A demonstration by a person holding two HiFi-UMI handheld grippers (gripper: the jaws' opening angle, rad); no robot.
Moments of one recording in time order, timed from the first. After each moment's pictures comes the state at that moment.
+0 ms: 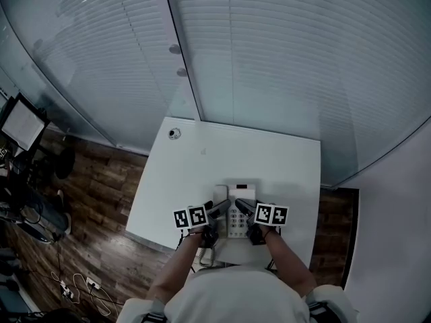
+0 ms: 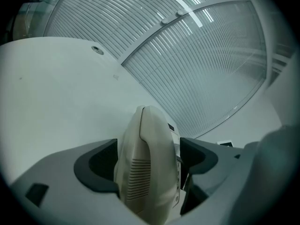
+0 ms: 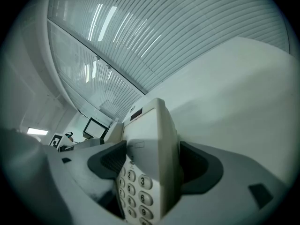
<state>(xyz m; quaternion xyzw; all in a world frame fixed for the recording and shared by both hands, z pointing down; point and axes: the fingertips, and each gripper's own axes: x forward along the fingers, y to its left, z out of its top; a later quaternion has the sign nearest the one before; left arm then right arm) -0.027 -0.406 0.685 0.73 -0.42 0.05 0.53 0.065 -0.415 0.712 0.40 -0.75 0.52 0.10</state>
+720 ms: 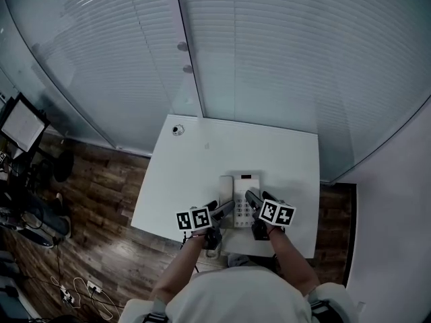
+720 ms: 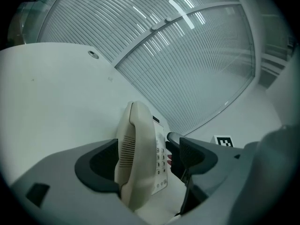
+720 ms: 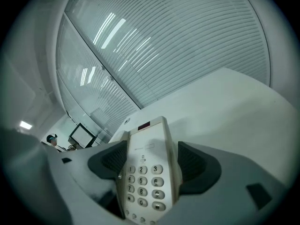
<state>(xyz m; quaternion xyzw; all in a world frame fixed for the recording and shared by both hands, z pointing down) -0.032 -0.358 0.657 0.76 -0.39 0.03 0.52 0.088 -0.393 0.675 0.51 -0.74 0.44 0.07</state>
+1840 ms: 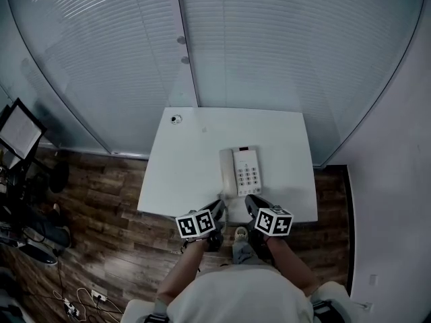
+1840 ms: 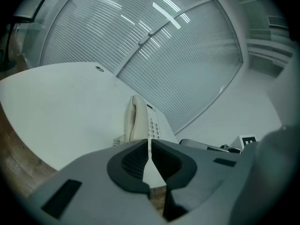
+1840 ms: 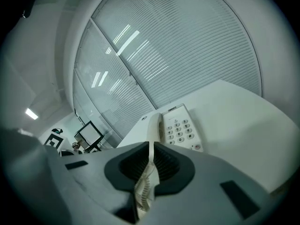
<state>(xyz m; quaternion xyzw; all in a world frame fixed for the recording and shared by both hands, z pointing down) -0.068 -0.231 0.634 0.78 -0.42 0.05 0.46 0.036 -0.234 0.618 0.52 -0.77 0.38 0.04</state>
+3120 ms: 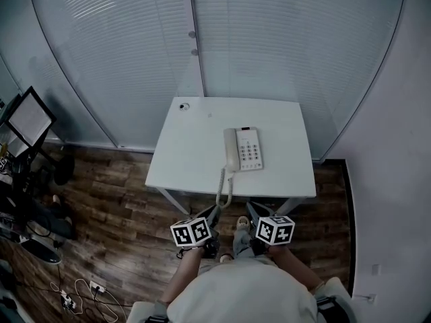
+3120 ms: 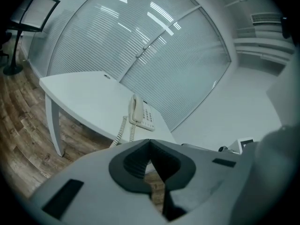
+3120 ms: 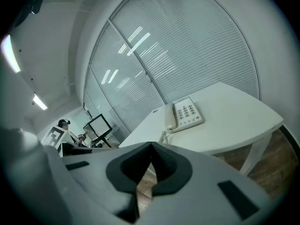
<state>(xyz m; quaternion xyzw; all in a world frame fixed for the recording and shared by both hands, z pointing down) -0.109 -0.077 0.613 0.80 -0.43 0.04 0.42 0.006 -0.075 0.605 0.49 -0.80 0.35 0.04</state>
